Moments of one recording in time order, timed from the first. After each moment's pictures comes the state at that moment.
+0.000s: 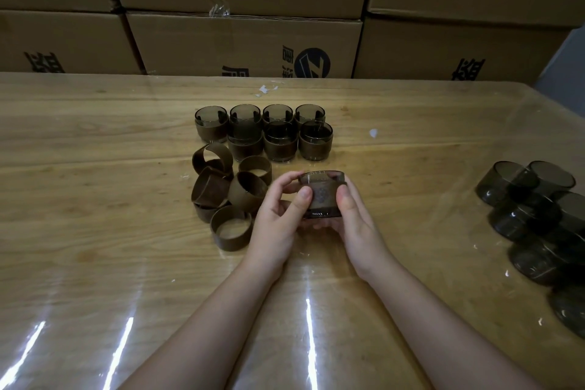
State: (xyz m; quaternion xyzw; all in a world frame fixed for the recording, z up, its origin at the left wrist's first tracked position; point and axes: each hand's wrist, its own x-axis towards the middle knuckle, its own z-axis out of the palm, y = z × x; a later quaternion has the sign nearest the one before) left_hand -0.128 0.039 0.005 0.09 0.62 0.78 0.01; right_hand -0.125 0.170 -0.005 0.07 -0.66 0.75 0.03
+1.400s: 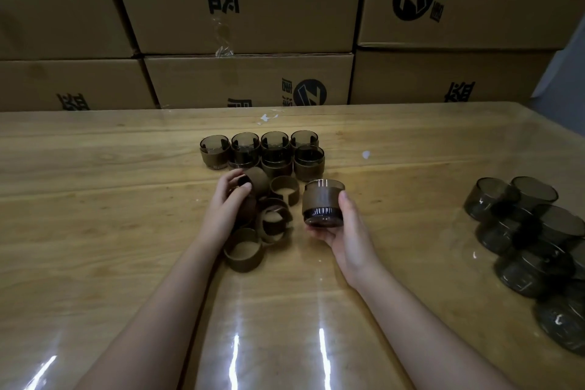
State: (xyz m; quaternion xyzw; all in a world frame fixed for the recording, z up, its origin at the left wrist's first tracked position) left_hand -0.190 -0.025 0.006 0.00 0.73 0.68 -0.04; right_hand -0.137 0.178 -0.007 -0.06 -0.52 0.85 0.01
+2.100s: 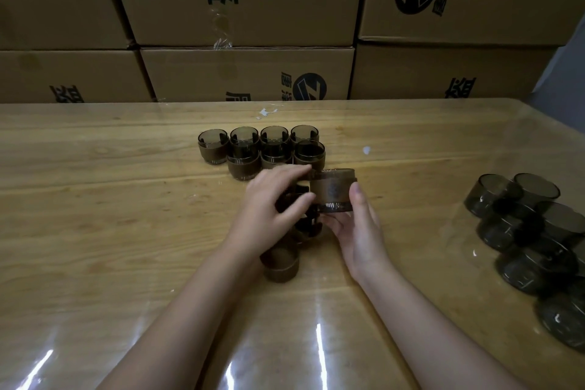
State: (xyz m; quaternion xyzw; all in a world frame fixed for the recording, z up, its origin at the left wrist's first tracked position) left_hand -0.150 0.024 0.041 0.28 0.85 0.40 -0.20; right_hand -0.132 0.183 0.003 -0.04 -0.51 0.86 0.07
